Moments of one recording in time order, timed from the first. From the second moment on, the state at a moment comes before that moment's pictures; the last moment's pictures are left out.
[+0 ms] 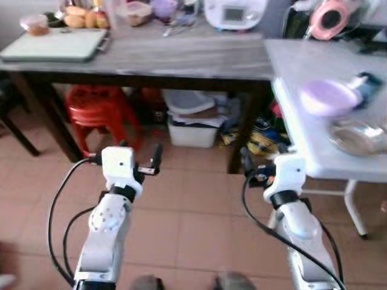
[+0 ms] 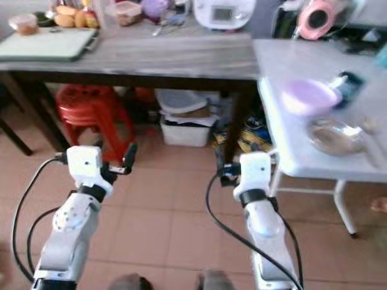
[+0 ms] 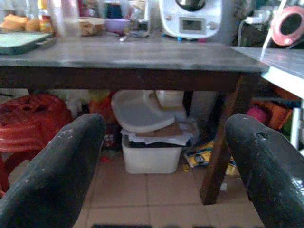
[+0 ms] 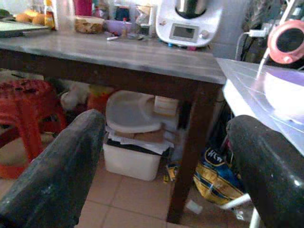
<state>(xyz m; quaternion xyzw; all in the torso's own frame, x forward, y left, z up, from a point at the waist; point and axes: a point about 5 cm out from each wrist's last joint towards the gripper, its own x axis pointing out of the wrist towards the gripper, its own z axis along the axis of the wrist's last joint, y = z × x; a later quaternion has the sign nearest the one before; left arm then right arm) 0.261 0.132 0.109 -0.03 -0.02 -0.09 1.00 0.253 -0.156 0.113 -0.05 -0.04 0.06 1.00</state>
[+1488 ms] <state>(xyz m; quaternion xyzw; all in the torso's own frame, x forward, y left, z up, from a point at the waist) 0.259 0.117 0.113 -0.04 -0.03 -0.13 0.99 0.256 -0.164 0.118 -0.13 -0.05 0.01 0.99</state>
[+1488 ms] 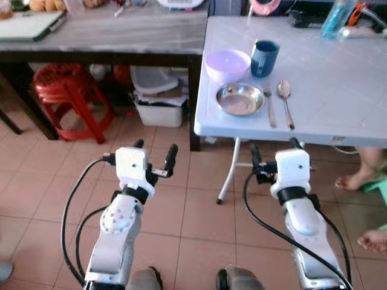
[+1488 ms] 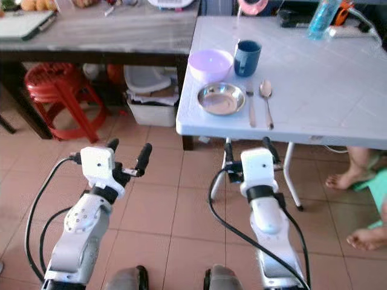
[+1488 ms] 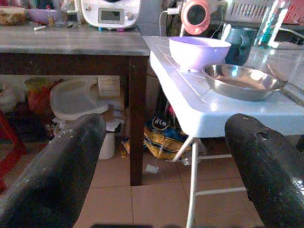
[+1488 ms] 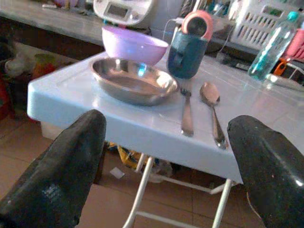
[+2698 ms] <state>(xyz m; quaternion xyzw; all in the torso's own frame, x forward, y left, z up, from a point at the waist) 0.257 0.118 0.120 -0.08 -0.05 -0.14 0.99 0.256 -0.156 0.133 -0.08 -0.07 0.04 0.99</state>
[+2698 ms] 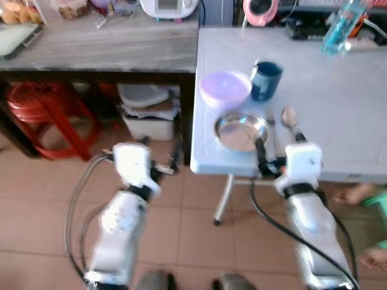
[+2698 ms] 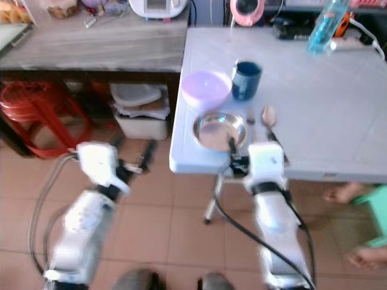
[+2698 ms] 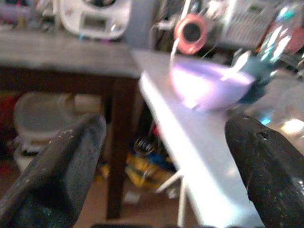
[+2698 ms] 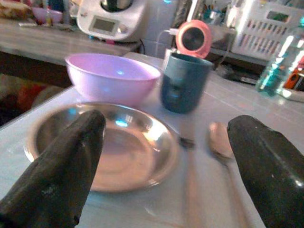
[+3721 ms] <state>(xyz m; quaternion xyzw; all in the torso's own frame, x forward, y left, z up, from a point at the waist) 0.248 0.125 0.122 -0.05 -0.04 -0.14 0.99 0.288 -0.184 0.149 0.08 -0.04 0.00 1.00</state>
